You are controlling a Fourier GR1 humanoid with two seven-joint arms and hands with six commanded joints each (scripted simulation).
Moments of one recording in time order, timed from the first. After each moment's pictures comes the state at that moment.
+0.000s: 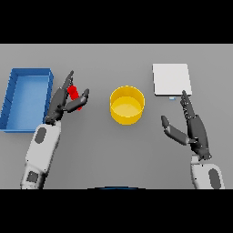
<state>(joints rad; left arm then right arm) -0.42 0.05 0.02 -1.06 -0.17 0.01 -0.08 0.08 -0.10 0.07 -1.69 0.15 0.01 -0.09</state>
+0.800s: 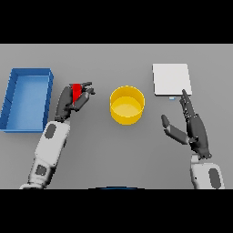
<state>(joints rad) -0.49 0.00 0.04 -0.90 -0.20 0.13 -0.18 0.07 -0.09 0.07 -1.69 0.13 0.02 -0.09</state>
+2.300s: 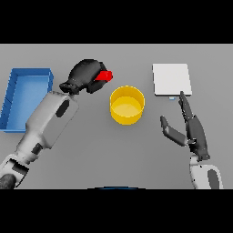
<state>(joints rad) -0.80 0.21 -0.38 -1.01 -0.66 -0.11 0.09 0.08 -0.10 0.10 -1.70 0.19 0.01 -0.10</state>
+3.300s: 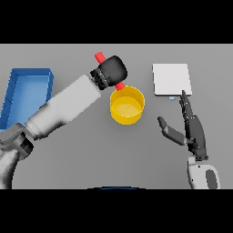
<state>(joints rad) -1.16 0.22 -0.85 -0.76 -1.15 -0.33 -0.11 0.08 -0.06 0.09 -1.70 0.18 -0.02 -0.09</state>
